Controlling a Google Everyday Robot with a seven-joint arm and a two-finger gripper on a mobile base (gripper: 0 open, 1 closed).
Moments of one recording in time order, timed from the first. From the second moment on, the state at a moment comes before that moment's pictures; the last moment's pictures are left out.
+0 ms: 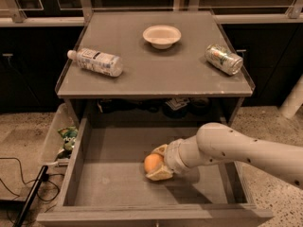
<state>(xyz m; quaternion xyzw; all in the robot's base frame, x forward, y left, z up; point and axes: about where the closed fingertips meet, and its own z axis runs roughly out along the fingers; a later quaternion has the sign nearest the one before) 0.477 -0.031 0.608 -0.58 0.73 0.20 0.30</state>
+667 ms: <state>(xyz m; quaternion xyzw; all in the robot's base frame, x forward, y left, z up) 0.469 -0.033 0.644 -0.59 0.73 0.19 0.30</state>
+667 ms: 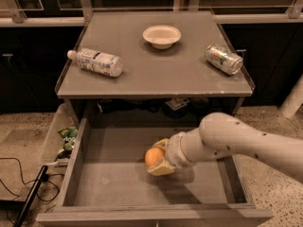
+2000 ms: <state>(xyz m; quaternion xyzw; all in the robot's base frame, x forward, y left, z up) 0.480 -0.080 0.896 -0.65 0.69 0.08 0.31</state>
